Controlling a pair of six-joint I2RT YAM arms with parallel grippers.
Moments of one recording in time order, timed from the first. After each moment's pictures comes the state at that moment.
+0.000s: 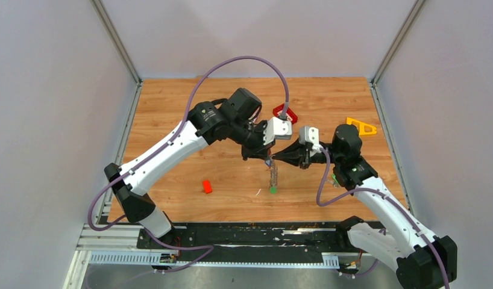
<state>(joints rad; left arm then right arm) -0.92 1.60 1.82 -1.10 0.51 0.48 0.41 0.94 0.71 0.15 -1.08 -0.28</state>
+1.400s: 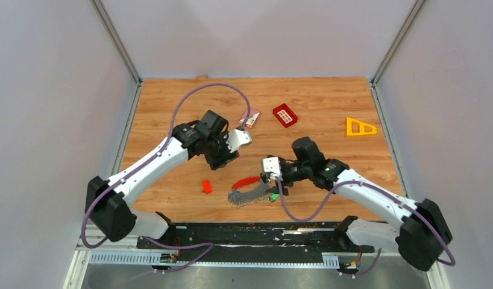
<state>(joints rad) -0.67 1.40 1.21 -0.91 0.15 0.50 0.69 1.09 0.70 -0.29 -0.73 -0.78</state>
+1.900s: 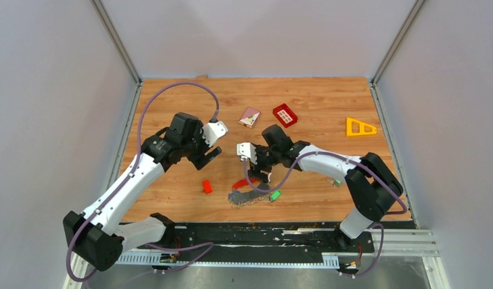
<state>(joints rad) -0.50 1.12 1.06 -0.80 0.06 0.48 0.75 1.61 0.95 -0.18 -0.55 -0.74</state>
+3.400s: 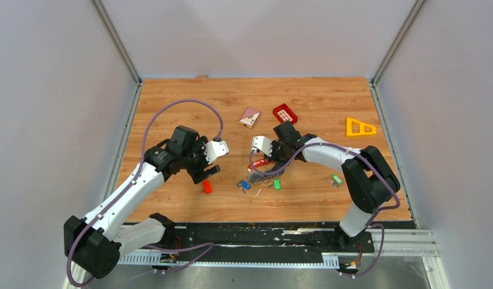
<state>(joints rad) -0.49 1.05 0.88 -0.77 0.19 0.62 0.61 1.70 0.99 -0.34 -0.21 -0.81</state>
